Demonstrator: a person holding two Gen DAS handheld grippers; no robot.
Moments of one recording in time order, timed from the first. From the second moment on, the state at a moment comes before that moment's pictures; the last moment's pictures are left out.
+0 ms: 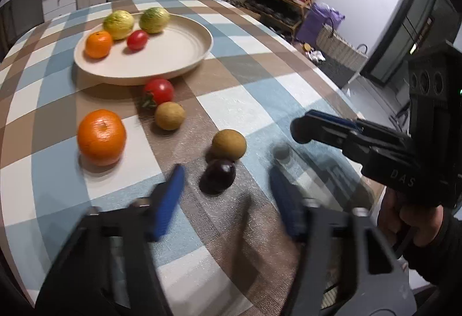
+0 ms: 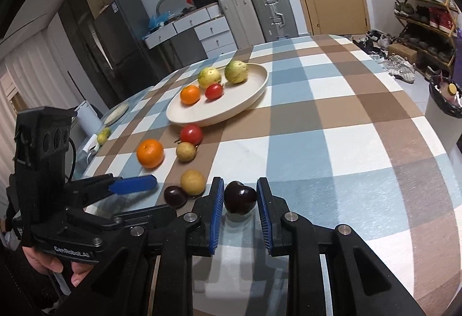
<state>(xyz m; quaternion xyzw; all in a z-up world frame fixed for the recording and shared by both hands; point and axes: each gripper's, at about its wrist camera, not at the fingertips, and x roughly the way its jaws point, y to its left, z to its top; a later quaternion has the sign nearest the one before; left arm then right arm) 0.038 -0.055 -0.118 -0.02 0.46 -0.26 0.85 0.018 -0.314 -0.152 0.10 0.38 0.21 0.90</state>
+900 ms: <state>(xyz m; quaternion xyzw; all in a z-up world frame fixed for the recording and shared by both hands) 0.036 -0.034 -0.111 -0.06 0.45 -0.29 0.84 0.040 -0.313 -0.150 0.11 0.38 0.21 0.89</state>
